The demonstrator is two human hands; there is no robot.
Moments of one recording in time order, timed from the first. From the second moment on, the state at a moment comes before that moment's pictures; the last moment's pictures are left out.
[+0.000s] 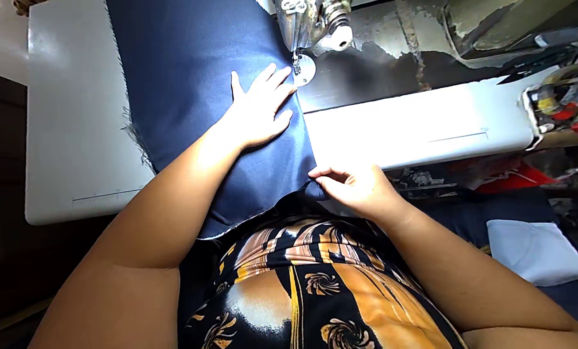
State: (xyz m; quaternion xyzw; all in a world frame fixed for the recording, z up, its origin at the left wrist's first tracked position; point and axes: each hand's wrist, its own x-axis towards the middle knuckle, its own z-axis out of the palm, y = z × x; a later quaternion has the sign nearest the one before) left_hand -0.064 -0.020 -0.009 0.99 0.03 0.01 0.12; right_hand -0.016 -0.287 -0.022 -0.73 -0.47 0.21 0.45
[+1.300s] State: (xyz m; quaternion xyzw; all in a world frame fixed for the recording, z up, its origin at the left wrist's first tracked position) left_hand -0.044 -0.012 -0.007 0.99 0.02 -0.01 0.11; right_hand -0.012 -0.279 -0.019 -0.76 -0.40 0.22 0.46
